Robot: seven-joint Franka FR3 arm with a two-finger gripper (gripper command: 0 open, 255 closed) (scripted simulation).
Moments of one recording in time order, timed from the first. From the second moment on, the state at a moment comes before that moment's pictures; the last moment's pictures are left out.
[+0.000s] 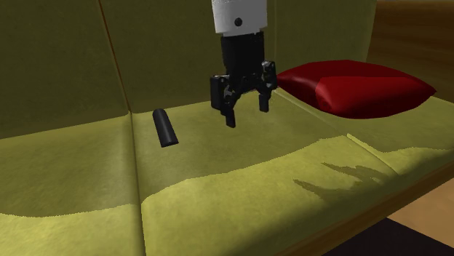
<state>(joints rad) 0.03 -0.23 0.03 -2.06 0.02 1.67 0.33</state>
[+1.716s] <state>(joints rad) 0.04 0.60 0.04 -1.15 0.13 1.56 0.57</state>
